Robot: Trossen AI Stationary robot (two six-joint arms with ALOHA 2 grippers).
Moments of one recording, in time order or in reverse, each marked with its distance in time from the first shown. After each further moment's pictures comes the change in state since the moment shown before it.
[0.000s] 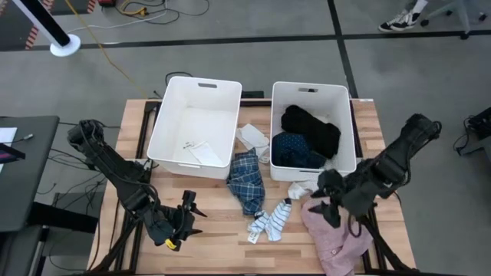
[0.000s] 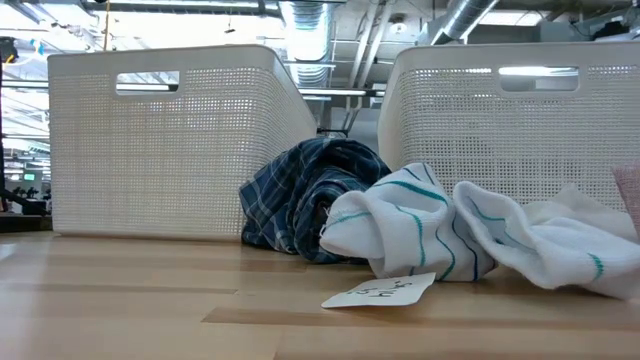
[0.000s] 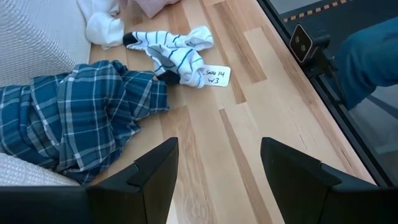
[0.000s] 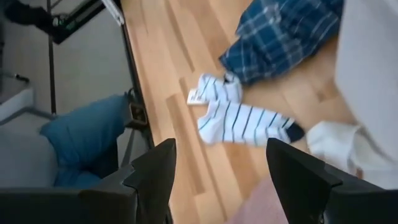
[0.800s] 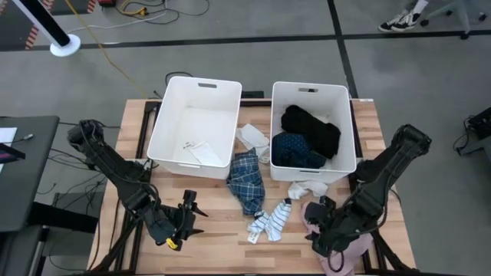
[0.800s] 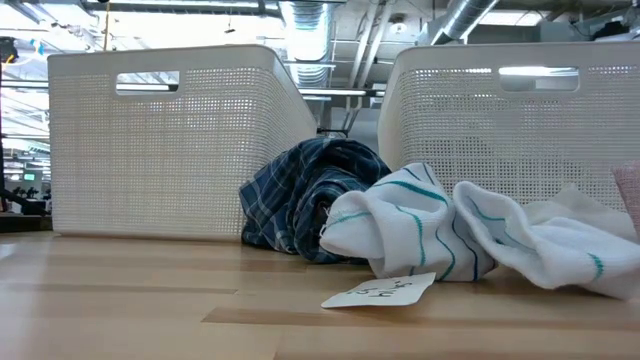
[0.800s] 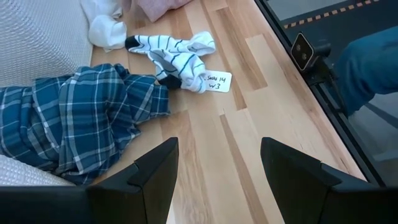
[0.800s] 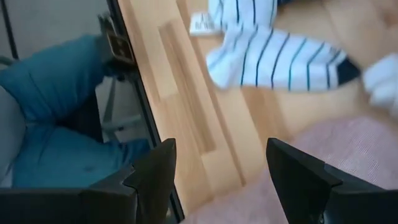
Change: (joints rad) left arm 0.010 0.000 0.000 0.021 0.001 -0.009; right arm 0.090 0.267 0.000 0.070 -0.140 0.100
